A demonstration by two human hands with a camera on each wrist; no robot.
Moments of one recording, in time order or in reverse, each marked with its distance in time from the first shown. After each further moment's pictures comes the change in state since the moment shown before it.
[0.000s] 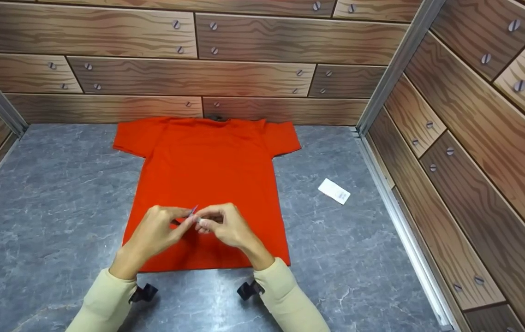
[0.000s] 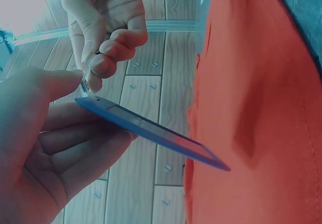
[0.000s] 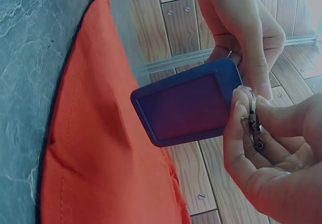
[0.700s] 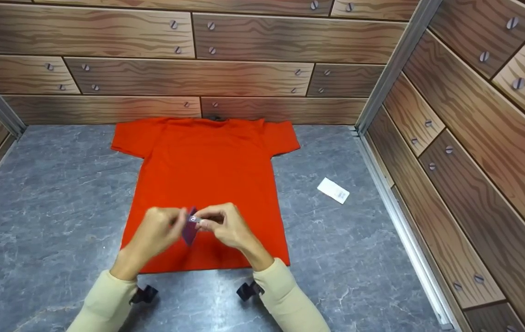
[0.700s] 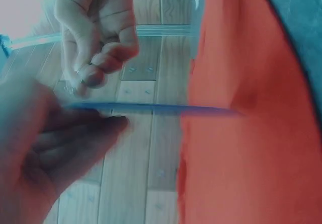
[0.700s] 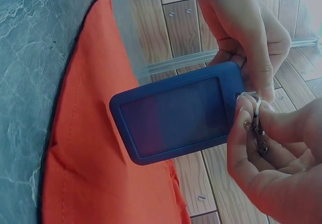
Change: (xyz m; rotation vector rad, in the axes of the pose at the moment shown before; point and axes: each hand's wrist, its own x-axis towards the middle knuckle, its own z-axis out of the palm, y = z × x) left_hand 0.000 -0.002 0.003 -0.029 0.057 0.033; right_hand -0.001 0.001 0.001 0.013 0.035 -0.039
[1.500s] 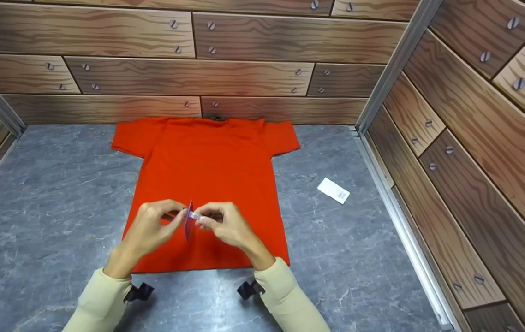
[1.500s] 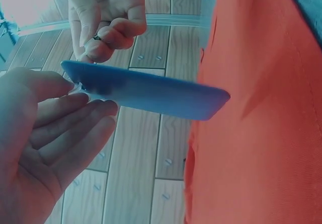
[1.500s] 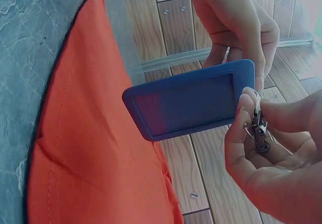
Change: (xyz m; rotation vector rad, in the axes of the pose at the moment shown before) left_hand 0.000 -0.002 -0.010 -0.144 0.011 -0.056; right_hand 0.000 -0.008 -0.004 -0.045 -0.011 0.053
